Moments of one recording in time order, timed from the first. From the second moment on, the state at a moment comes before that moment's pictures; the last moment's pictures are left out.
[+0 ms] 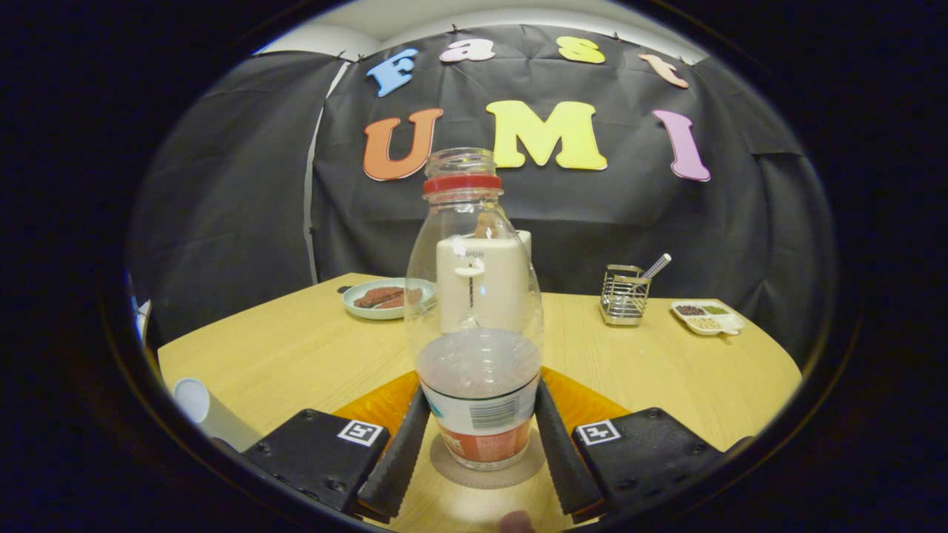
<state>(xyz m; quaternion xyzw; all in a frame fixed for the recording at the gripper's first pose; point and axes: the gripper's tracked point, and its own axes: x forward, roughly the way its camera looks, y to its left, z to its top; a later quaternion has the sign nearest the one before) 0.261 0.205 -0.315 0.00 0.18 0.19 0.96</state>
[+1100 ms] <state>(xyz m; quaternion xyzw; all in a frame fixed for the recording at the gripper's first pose) 0.201 0.171 -0.185 0.02 0.09 0.14 0.99</state>
